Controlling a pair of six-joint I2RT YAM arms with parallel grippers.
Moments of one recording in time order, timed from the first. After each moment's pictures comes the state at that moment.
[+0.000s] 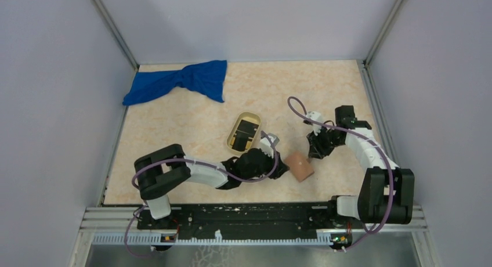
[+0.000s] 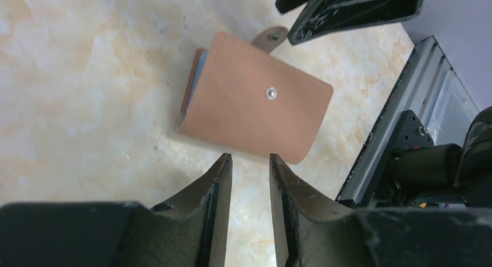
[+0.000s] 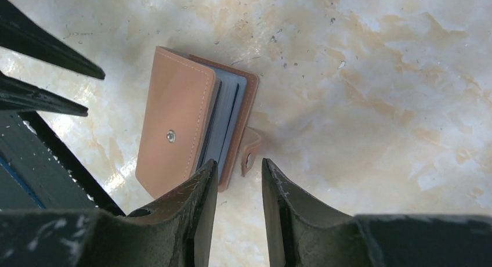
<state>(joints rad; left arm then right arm) -1.21 1.80 0.75 0.69 -0.17 -0.66 -0.03 1.29 0.80 -0.79 -0.59 -0.75</state>
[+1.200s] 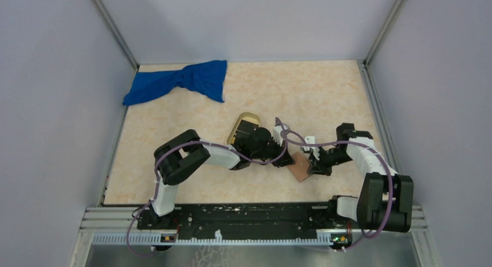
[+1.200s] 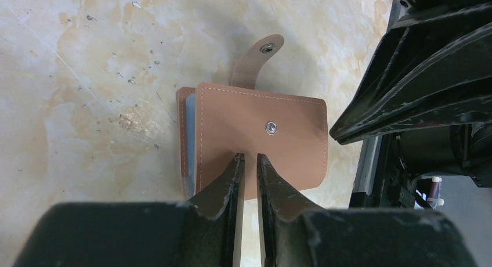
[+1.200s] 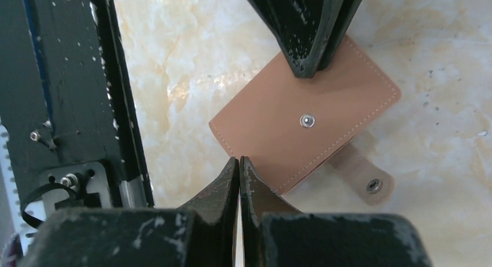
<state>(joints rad) -1.03 2.01 1.00 0.62 0.33 -0.49 -0.08 1.24 0.68 -1.08 -0.83 -1.44</state>
